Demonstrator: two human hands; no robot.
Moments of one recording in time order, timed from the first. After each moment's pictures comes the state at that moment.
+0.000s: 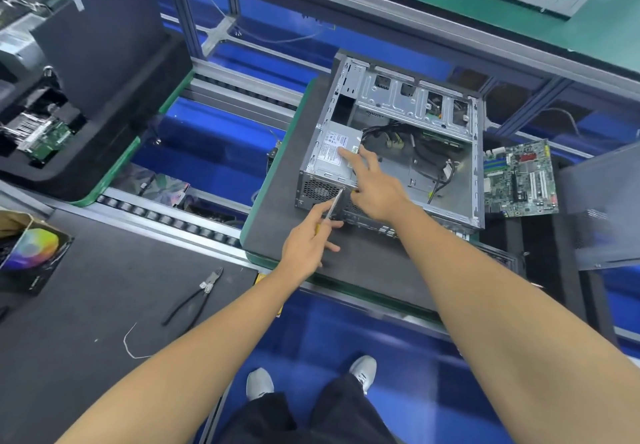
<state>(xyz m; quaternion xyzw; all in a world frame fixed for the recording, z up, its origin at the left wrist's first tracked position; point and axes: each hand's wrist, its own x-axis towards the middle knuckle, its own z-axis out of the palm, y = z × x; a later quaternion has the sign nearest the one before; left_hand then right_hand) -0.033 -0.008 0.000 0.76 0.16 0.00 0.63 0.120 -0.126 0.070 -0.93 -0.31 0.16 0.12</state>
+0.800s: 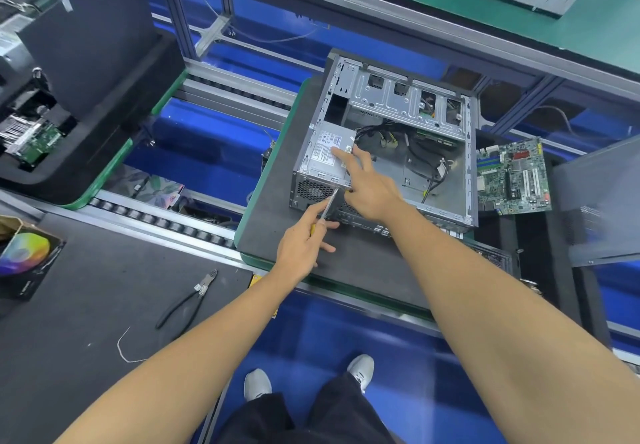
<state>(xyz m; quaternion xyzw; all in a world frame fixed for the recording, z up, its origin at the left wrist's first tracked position) -0.033 -0.009 -0.001 0.78 0.14 0.02 0.61 0.119 -0.127 0.071 -0.93 -0.31 0.16 0.13</state>
